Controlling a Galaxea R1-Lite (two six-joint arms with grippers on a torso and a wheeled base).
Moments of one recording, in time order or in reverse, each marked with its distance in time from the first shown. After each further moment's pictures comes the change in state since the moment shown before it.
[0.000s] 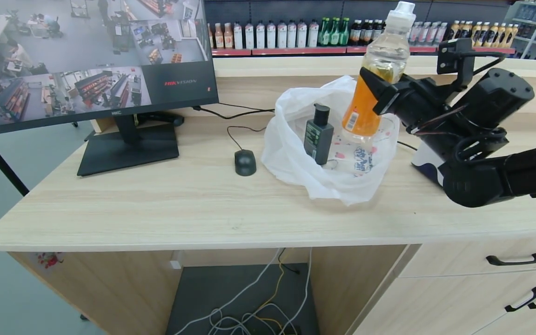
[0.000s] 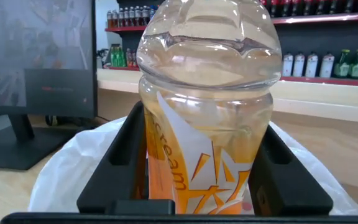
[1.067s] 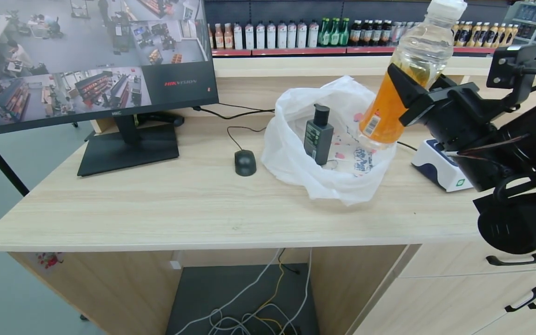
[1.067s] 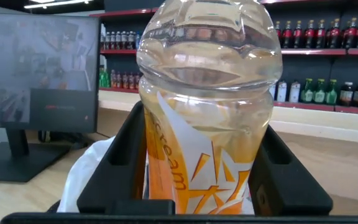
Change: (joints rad) left arm -0.001 0.000 0.000 0.000 0.000 0.000; right arm 0.039 -0.161 0.366 -0.323 -0.068 -0.065
